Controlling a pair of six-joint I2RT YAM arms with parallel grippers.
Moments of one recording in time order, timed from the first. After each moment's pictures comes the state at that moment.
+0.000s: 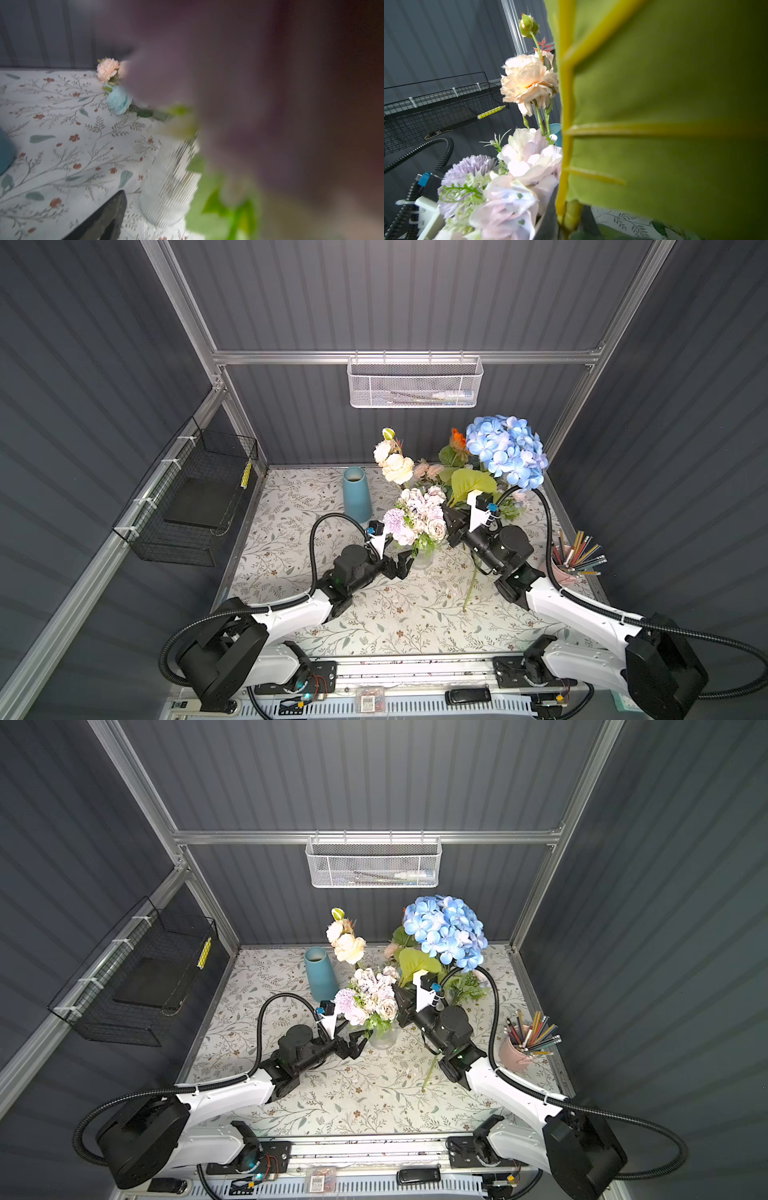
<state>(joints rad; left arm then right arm) -0.77 1.31 0.48 0.71 0.12 -0.35 0.60 1.15 0.56 0.73 -0.09 0.21</state>
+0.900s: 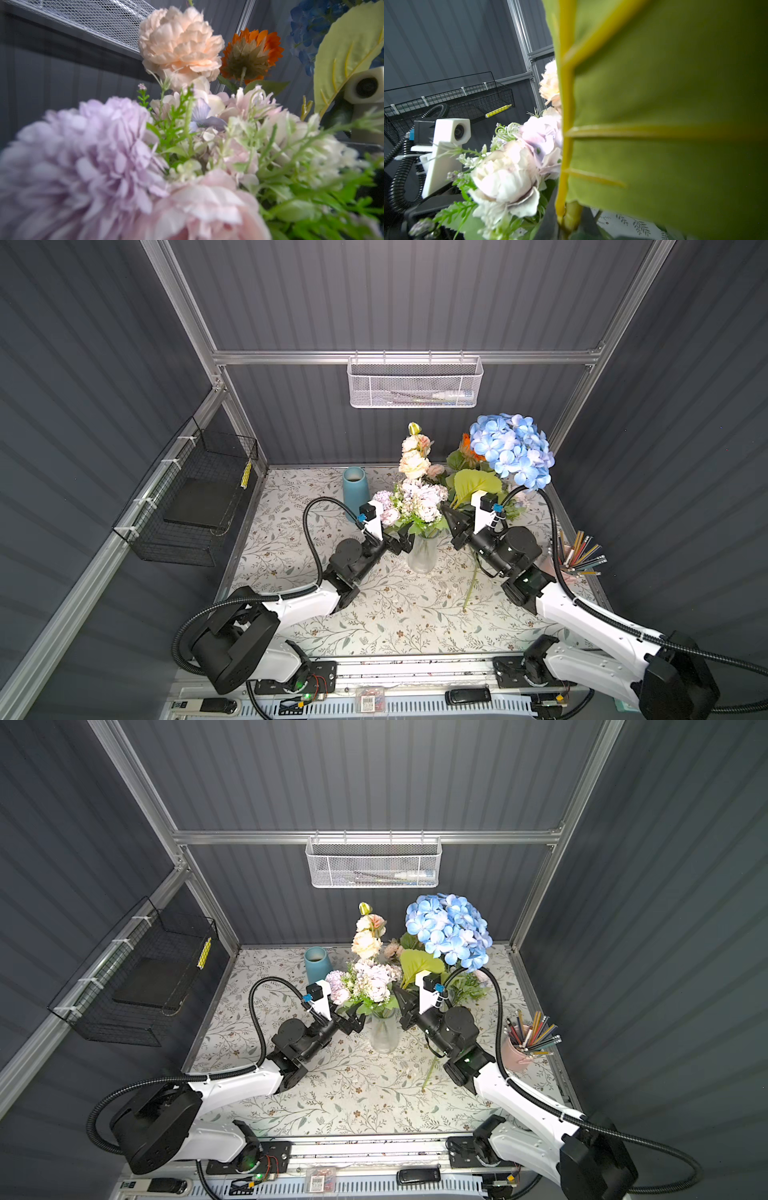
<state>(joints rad) -0.77 1.38 0.56 1.02 -0.03 -0.30 0.61 1.05 0.58 0.59 -0.10 0.19</state>
